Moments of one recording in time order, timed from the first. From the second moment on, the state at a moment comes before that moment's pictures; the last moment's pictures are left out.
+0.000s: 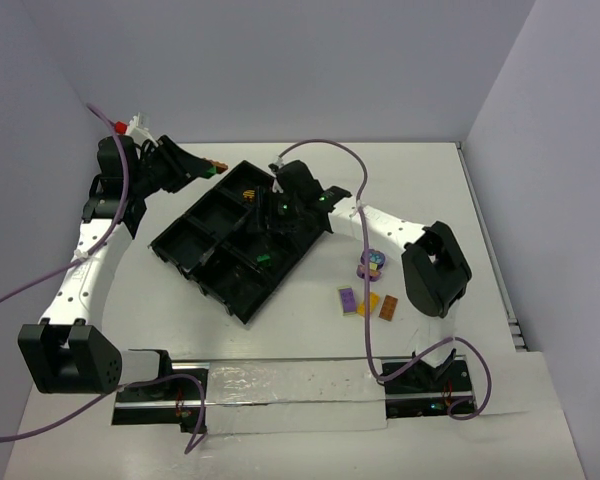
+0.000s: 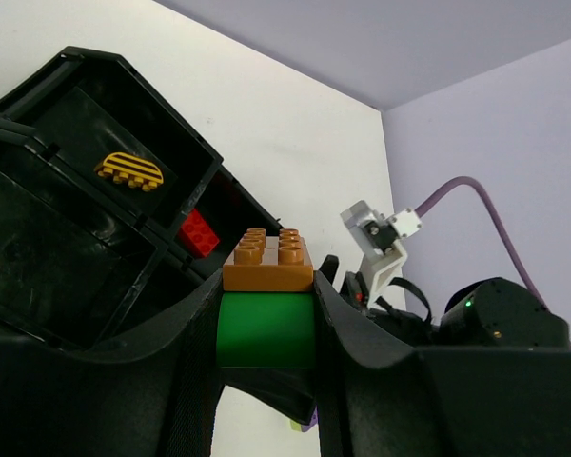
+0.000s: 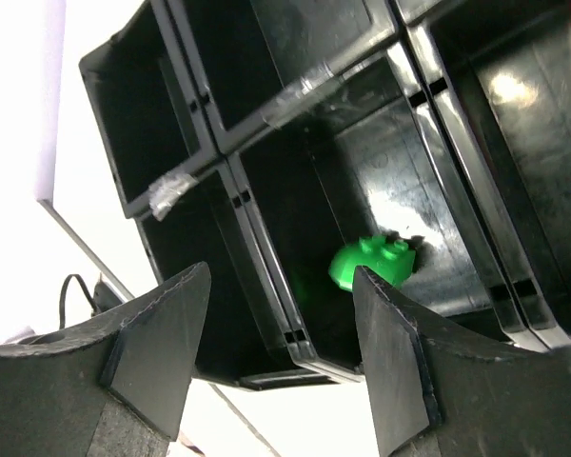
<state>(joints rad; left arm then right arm) -0.06 1.30 1.23 -0.25 0.44 -0.72 0.72 1.87 1.49 -0.31 -0.25 0.63</state>
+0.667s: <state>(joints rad) -0.07 1.31 1.18 -0.05 1.00 -0.70 0.47 1.55 1.36 0.02 -0.87 0.66</state>
